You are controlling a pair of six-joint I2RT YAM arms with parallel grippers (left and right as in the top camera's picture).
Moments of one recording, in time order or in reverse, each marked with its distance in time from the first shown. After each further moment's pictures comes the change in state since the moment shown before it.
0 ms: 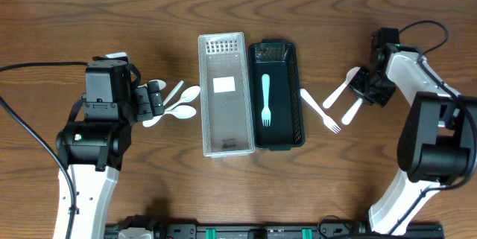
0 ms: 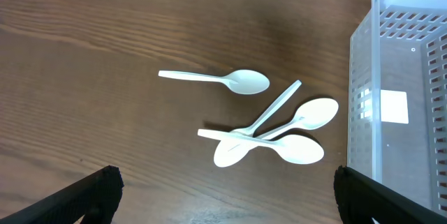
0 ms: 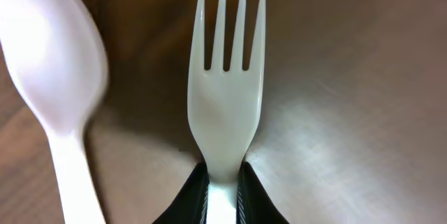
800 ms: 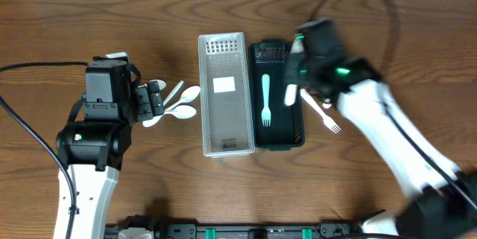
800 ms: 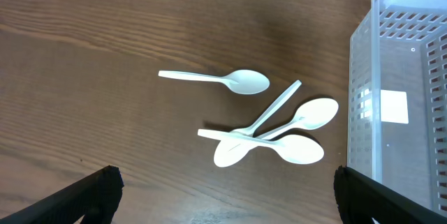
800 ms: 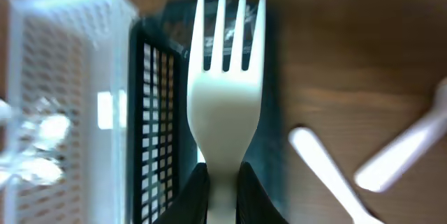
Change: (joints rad) left arm 0.000 0.000 0.000 0.000 0.000 0.000; right arm 0.565 -0.316 0.001 0.175 0.008 -0.069
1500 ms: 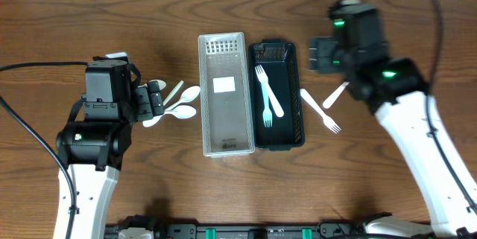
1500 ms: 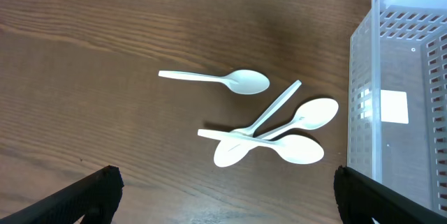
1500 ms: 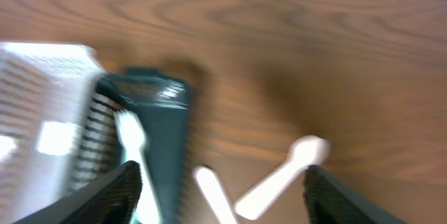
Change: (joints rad) left arm 0.000 0.000 0.000 0.000 0.000 0.000; right arm -0.169 -0.216 0.076 -0.095 0.082 -0.354
